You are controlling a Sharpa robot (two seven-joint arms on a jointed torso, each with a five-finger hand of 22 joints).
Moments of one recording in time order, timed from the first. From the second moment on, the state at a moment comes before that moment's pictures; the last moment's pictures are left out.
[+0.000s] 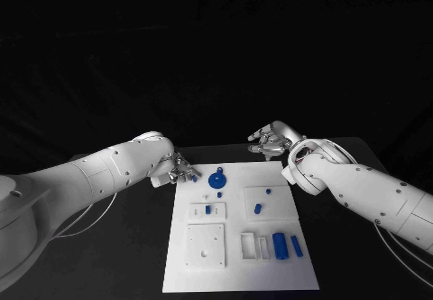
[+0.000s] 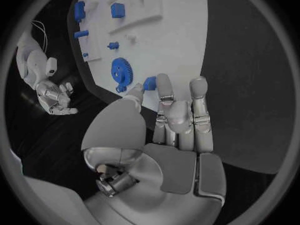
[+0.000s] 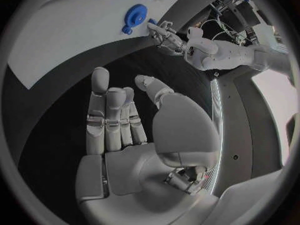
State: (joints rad) left arm 1.33 -0.38 -0.17 0.82 -0.86 0.16 -0.51; left_hand 1.09 -0.06 0.10 0.12 0.15 1.14 0.00 0.19 0.80 1.46 -0.06 0.56 0.32 1.42 -0.12 1.30 0.82 0.05 1.29 -0.14 0.55 1.31; right arm 1.02 -0.65 0.33 1.32 -1.30 -0.33 -0.17; right_hand 1.22 -0.17 0.38 -0.10 0.53 1.05 0.11 0.07 0.07 1.08 0.00 0.96 0.79 1.34 -0.06 0.90 0.94 0.11 1.47 -0.08 0.17 1.23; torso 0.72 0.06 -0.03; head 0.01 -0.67
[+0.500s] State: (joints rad) left arm 1.33 -0.40 -0.17 0.83 -0.84 0.18 -0.51; left_hand 1.10 -0.02 0.06 0.06 0.20 1.14 0.00 0.21 0.83 1.46 -0.06 0.56 0.32 1.42 -0.12 1.30 0.82 0.05 1.29 -0.14 0.55 1.31; right arm 1.02 -0.64 0.33 1.31 -1.30 -0.33 -0.17; right_hand 1.22 -0.17 0.38 -0.10 0.53 1.05 0.11 0.07 0.07 1.08 0.00 0.96 0.79 1.34 -0.06 0.90 0.94 0.11 1.47 -0.08 0.17 1.22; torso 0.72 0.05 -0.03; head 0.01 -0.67
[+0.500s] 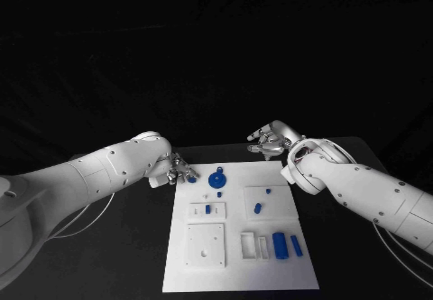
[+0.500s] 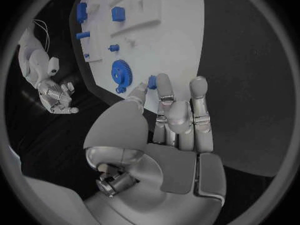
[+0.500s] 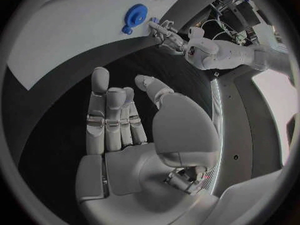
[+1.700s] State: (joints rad) left arm 1.34 -0.42 -0.17 0.84 -0.78 0.21 -0.51; left_hand 1.18 -0.02 0.11 -0.04 0.39 1.14 -0.01 0.18 0.78 1.46 -0.06 0.56 0.32 1.41 -0.13 1.30 0.82 0.05 1.29 -0.14 0.55 1.31; right arm 1.02 -0.64 0.33 1.30 -1.30 -0.33 -0.17; right_hand 1.22 -0.17 0.38 -0.10 0.53 1.05 0.11 0.07 0.07 1.08 0.00 0.96 0.79 1.34 -0.06 0.90 0.94 0.11 1.47 -0.08 0.17 1.22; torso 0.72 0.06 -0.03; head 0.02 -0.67
